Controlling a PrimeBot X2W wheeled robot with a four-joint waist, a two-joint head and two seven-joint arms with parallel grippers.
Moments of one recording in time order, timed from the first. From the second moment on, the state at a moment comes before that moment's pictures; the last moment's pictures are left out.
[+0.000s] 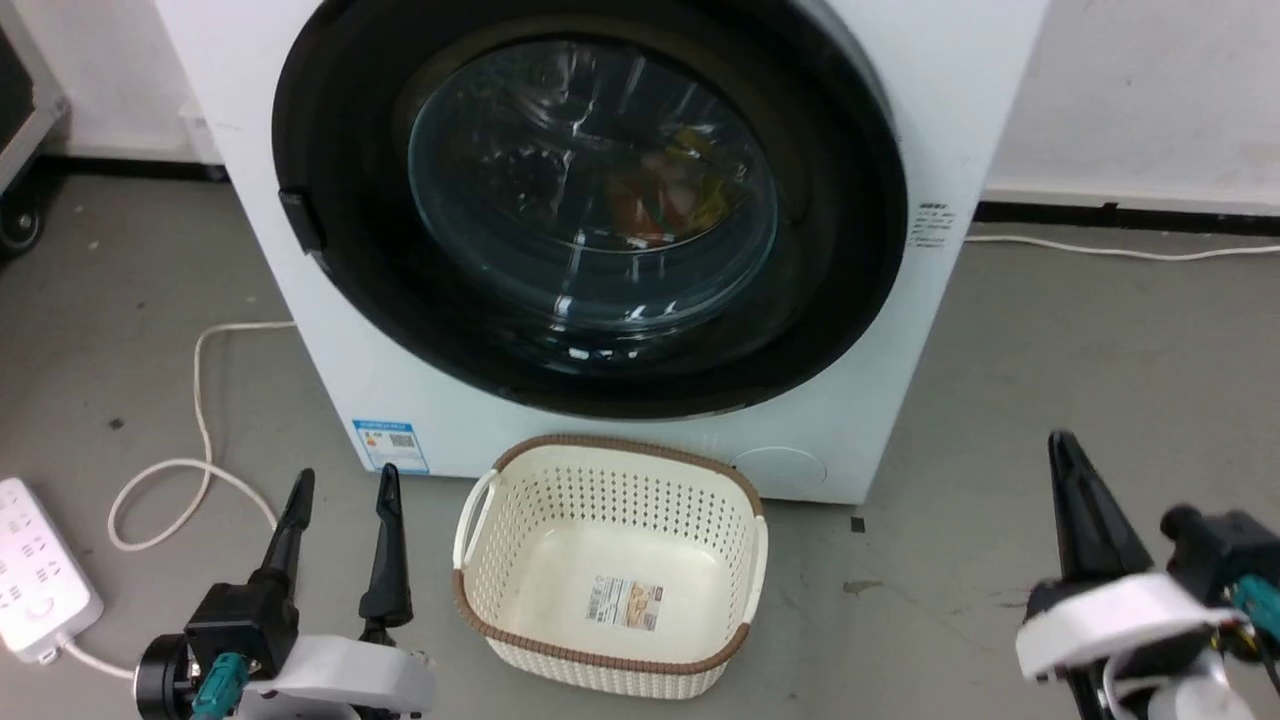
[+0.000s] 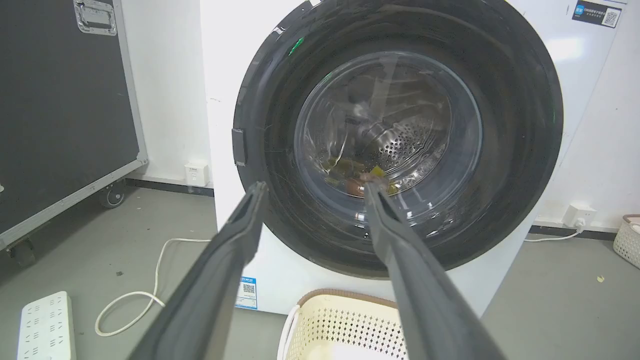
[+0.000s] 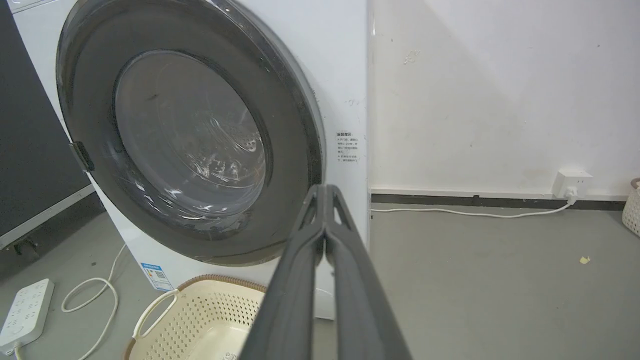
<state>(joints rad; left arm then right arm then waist) -0.03 0.08 0.01 0.08 -0.16 -0.03 -0.26 -0.12 -0.05 -0.09 0.16 0.13 0.13 -0.17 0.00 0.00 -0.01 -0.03</state>
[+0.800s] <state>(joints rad) -0.02 0.08 -0.02 0.12 -0.20 -0.04 -0.22 0.06 -0.05 -0.06 0.07 0.16 0.13 -0.13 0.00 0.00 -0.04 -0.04</state>
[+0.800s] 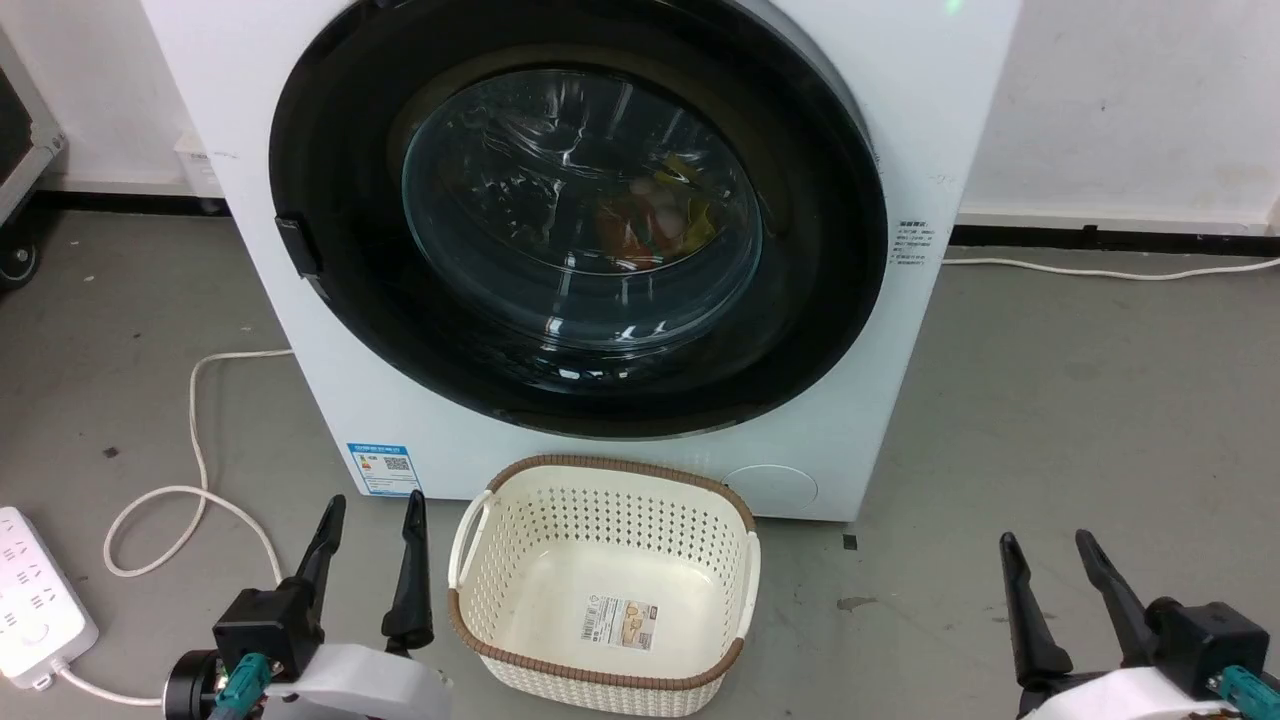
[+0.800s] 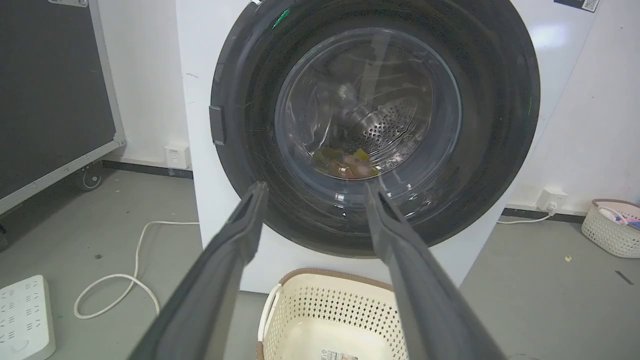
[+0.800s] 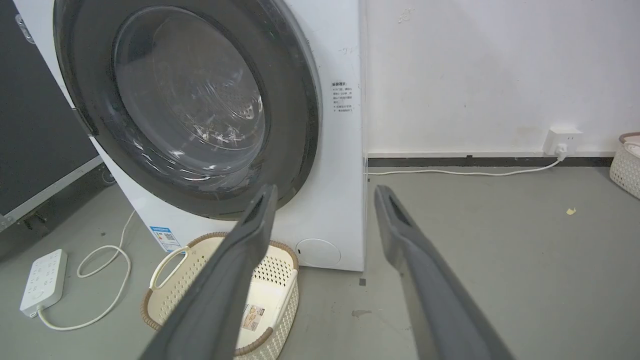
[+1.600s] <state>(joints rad) -0.02 0.09 -0.03 0.14 -0.21 -0.02 -0.21 0.07 -0.05 -0.03 0.05 0.16 0.13 -0.11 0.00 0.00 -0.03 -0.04</state>
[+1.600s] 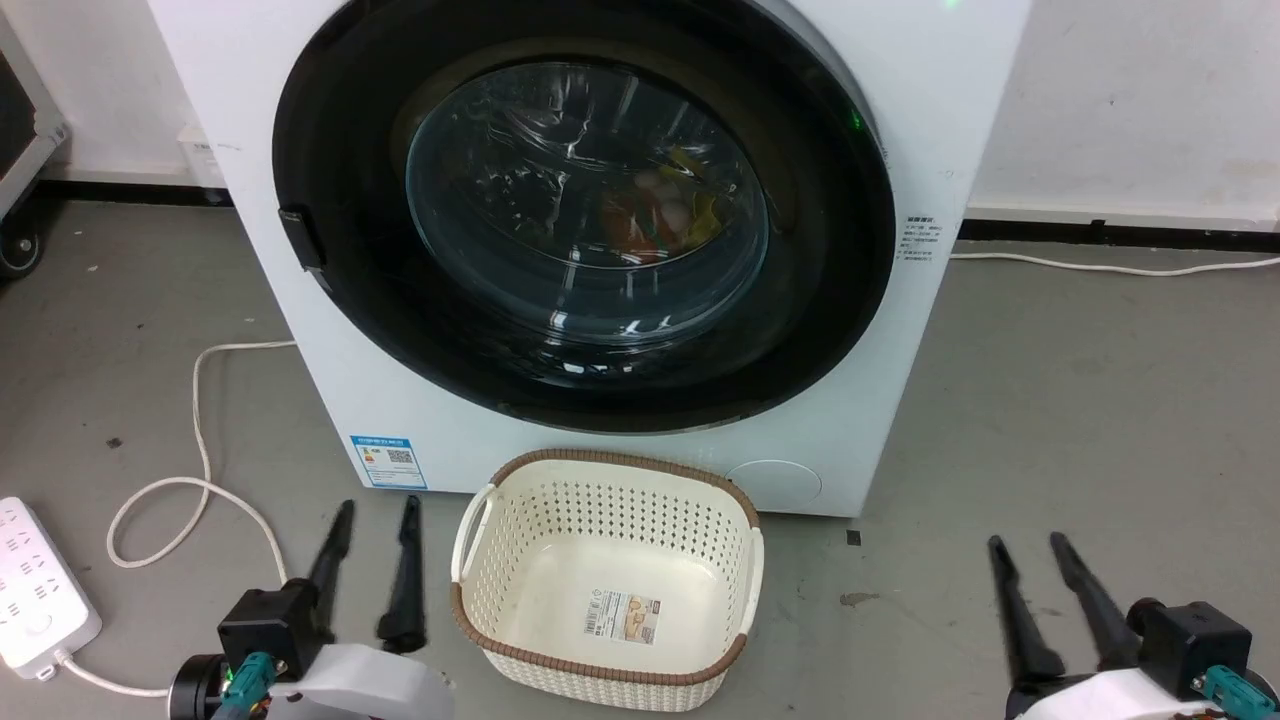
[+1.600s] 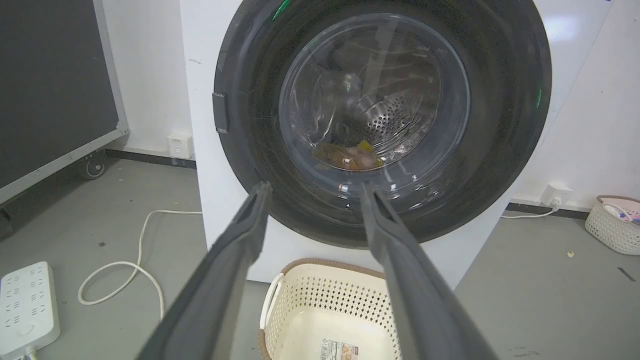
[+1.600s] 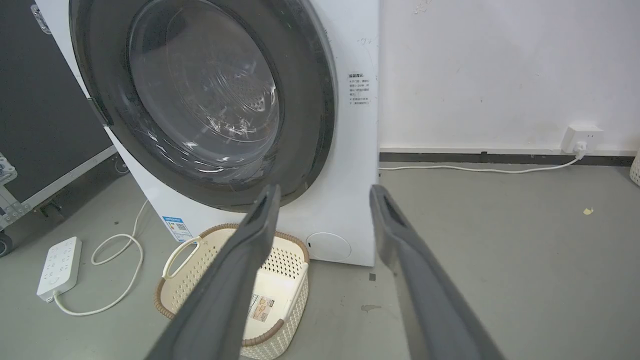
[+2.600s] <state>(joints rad) -0.02 0.08 -0.03 0.11 -0.18 -0.02 -0.17 0.07 -0.05 -0.02 0.05 0.13 0.13 -0.09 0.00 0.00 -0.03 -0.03</state>
